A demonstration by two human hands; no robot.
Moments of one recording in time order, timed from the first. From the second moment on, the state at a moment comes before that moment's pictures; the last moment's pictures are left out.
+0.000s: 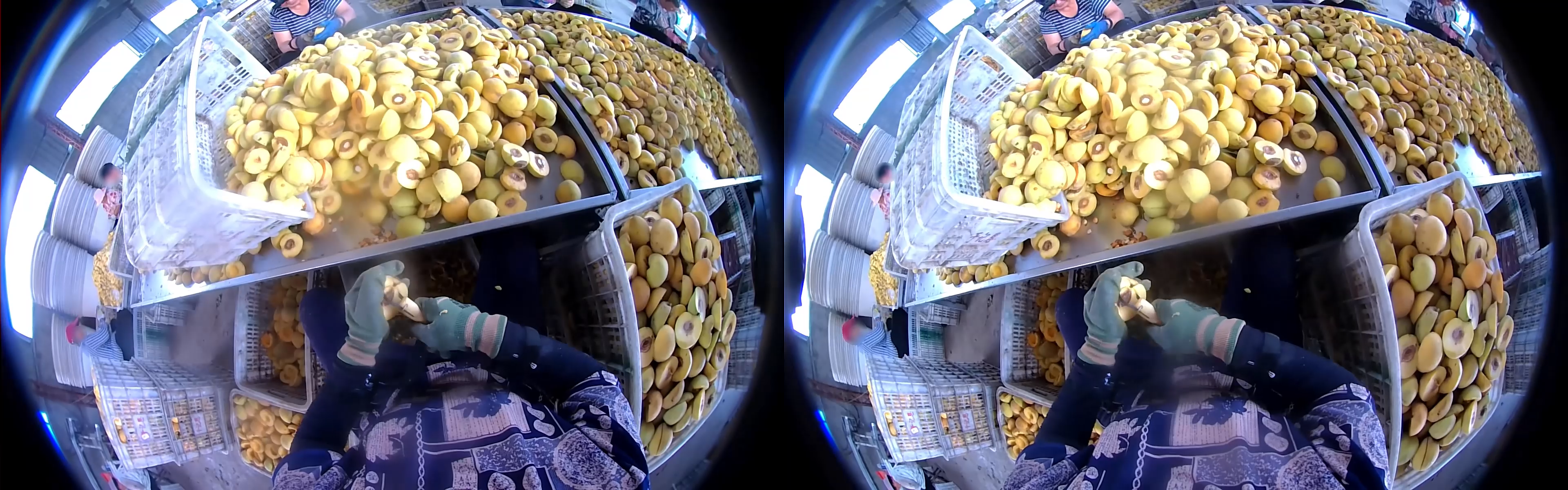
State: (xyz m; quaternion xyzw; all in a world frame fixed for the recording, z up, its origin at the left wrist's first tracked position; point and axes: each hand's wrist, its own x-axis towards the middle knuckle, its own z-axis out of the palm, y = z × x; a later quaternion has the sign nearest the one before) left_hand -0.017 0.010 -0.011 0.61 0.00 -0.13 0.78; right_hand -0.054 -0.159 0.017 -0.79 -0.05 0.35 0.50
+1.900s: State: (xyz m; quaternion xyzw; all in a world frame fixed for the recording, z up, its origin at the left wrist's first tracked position) left_hand 0.015 0.081 -0.009 0.62 0.18 0.13 0.75; right_hand -0.056 -0.142 -0.020 -0.07 0.01 0.45 0.89
